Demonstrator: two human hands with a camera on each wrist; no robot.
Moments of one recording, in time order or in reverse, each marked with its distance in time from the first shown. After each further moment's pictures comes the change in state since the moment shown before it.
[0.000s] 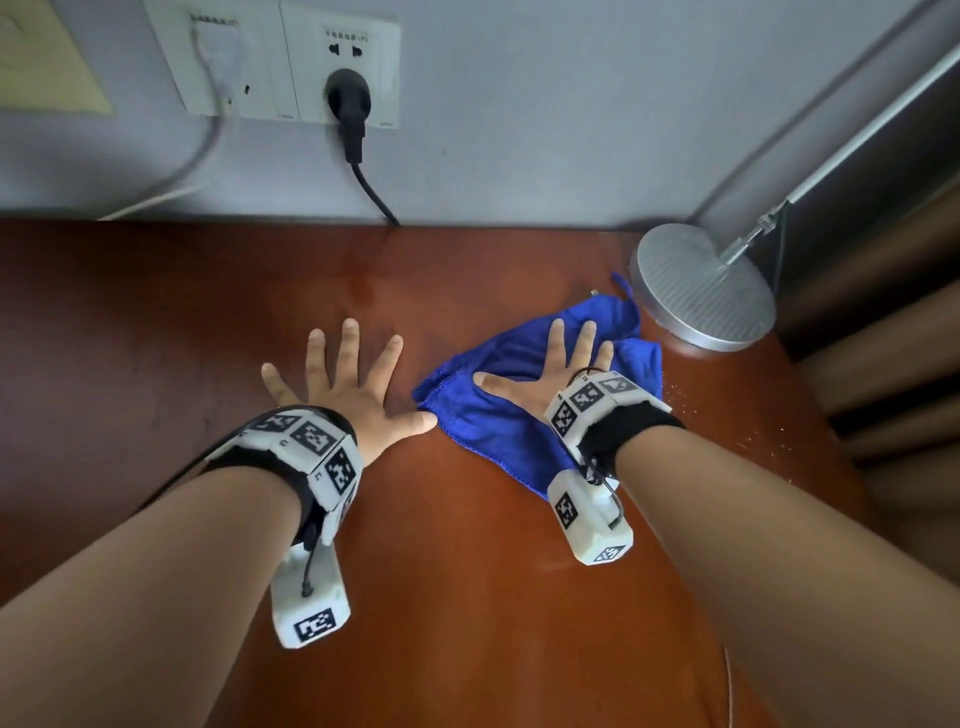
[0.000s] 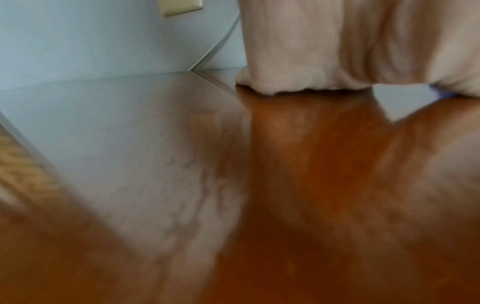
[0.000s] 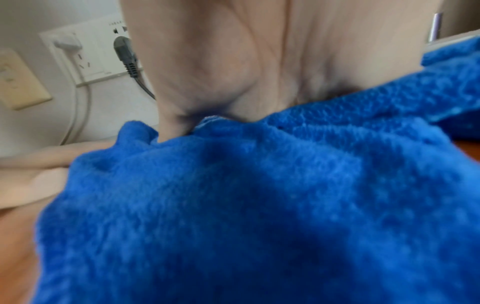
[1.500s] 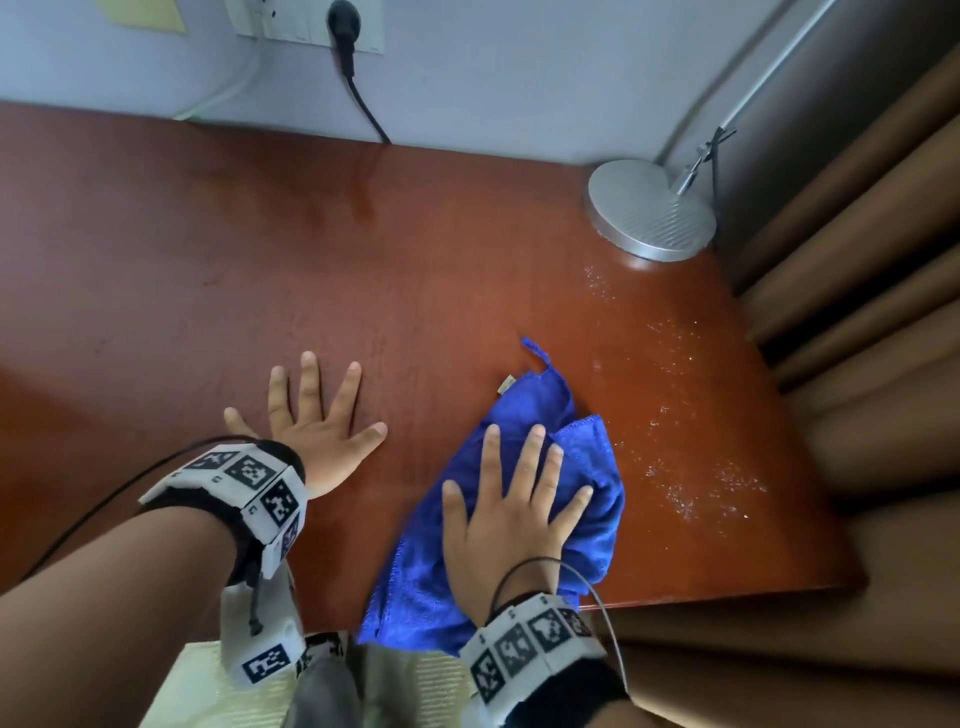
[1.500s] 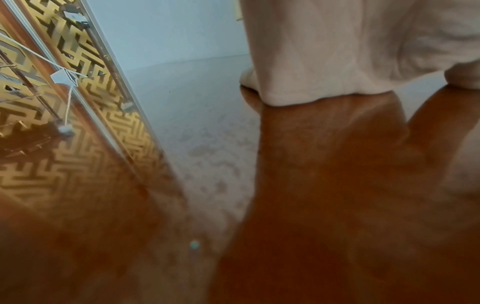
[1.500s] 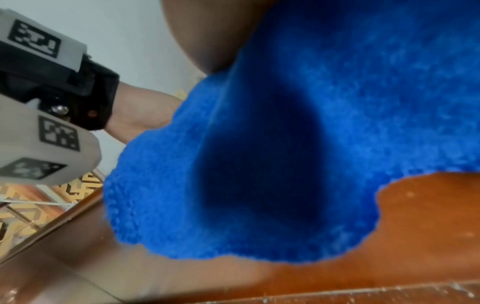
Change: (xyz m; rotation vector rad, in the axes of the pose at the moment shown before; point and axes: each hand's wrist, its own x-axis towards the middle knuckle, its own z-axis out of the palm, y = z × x) left_hand -0.170 0.047 0.145 -0.163 -0.044 -0.184; right_hand -0.222 0.155 0.151 0.055 0.350 -0.293
